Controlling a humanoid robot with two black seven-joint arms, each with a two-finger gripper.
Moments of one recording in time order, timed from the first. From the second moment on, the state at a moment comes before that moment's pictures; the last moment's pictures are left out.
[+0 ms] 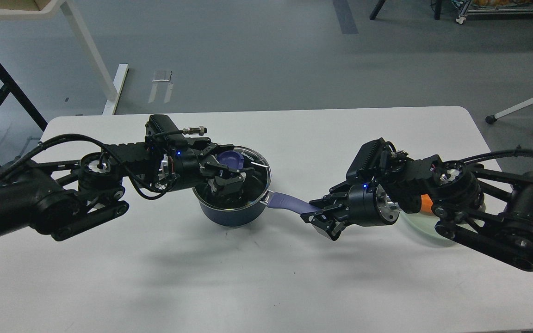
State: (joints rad) left arm -1.01 0.47 -0.03 -1.10 1.79 0.08 -0.34; right arm 0.90 -0.56 0.26 1.49 -1.99 0.48 0.24
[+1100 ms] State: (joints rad) left arm -0.92 0.90 0.12 -1.01 1.69 0.18 -0.44; right arm 0.91 -0.57 0.26 1.49 -1.99 0.48 0.24
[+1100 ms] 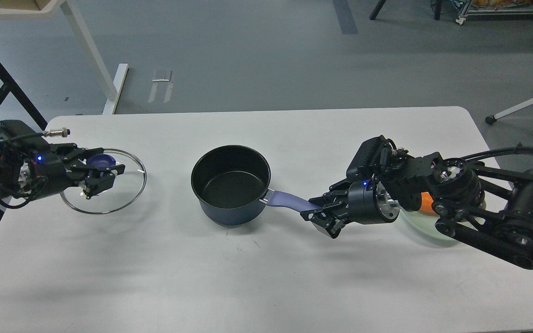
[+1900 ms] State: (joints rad) left arm -0.81 0.84 0.12 -0.92 1.64 0.24 -0.49; right arm 0.91 -0.58 0.26 1.49 -1.98 0.48 0.25
